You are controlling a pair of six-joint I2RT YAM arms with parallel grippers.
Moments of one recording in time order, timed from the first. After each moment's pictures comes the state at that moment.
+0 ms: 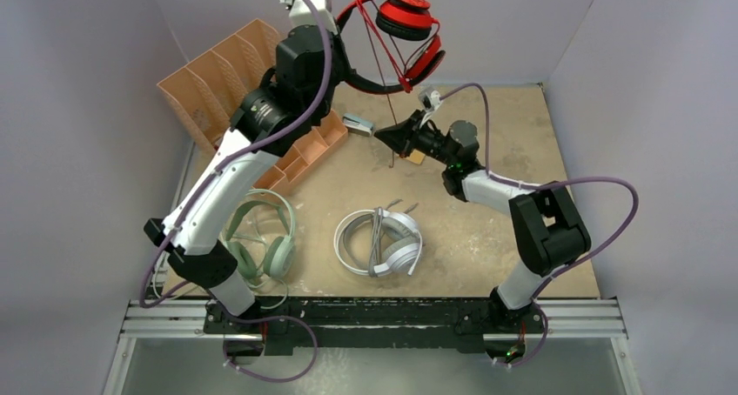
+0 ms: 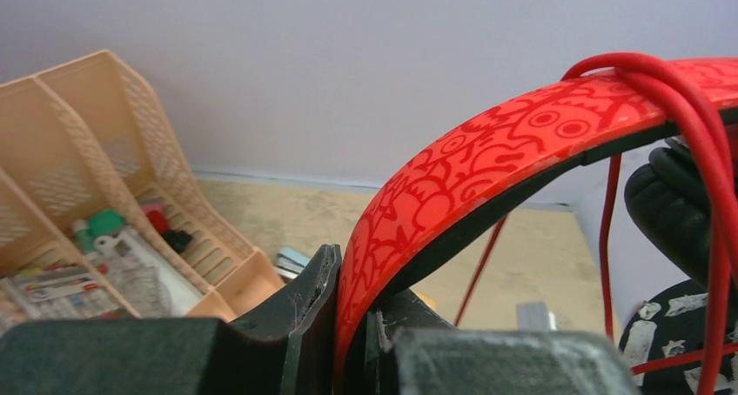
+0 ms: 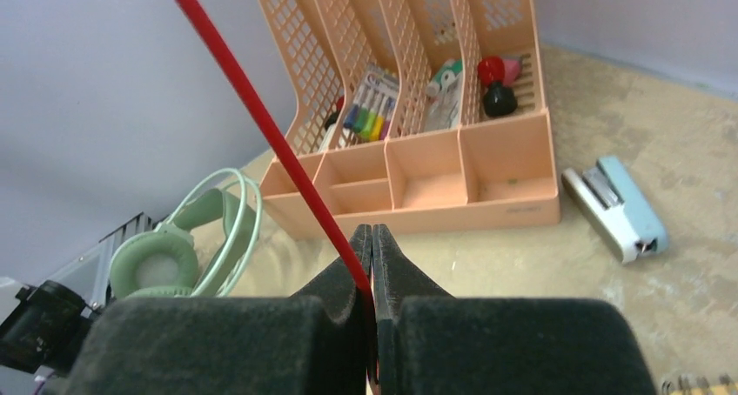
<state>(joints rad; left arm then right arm) -0.78 1.64 2.19 -0.62 -0.67 -0.34 0.39 1.67 0.92 0.90 -0.63 0.49</state>
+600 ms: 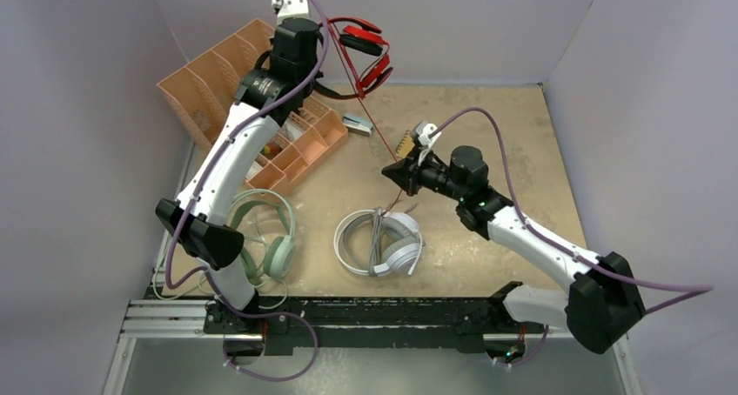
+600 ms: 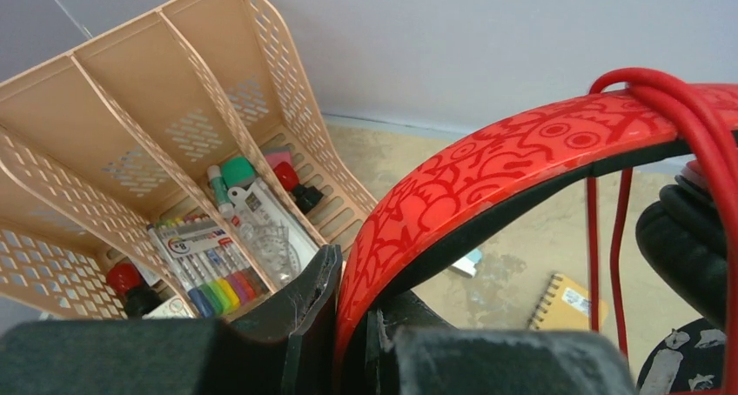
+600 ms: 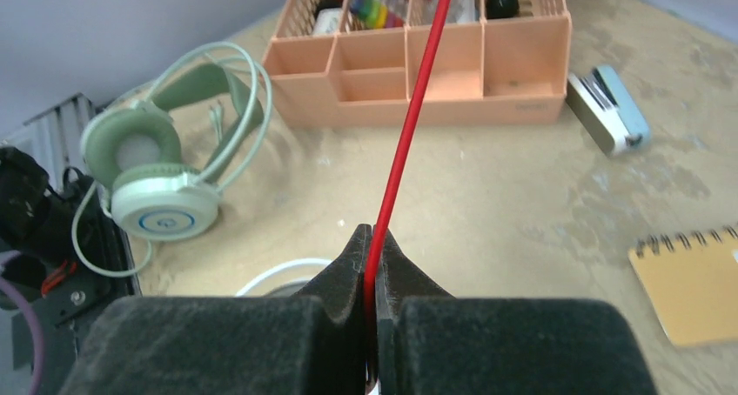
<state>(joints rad) -0.49 1.75 2.12 -0.72 -0.61 -0.29 0.57 1.22 0.74 0.37 -0.44 0.16</state>
